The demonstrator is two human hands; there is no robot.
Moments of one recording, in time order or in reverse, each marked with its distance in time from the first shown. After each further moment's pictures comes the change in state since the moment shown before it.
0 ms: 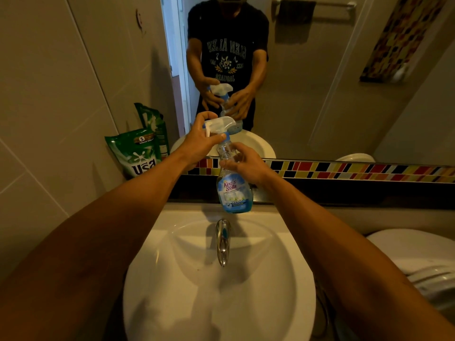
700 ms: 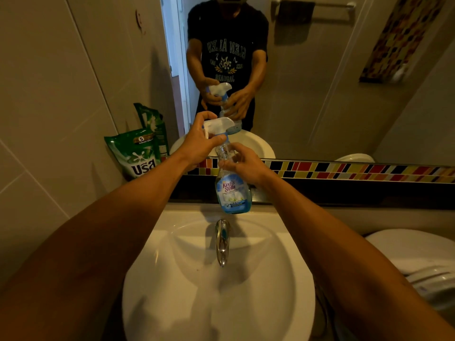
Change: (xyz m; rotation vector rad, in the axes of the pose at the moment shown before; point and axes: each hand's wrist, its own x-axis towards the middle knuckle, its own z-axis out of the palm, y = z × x) left_hand -0.003 0.002 0.002 0.027 0.006 0.020; right_hand -0.002 -0.002 0.002 0.016 -0.007 -0.003
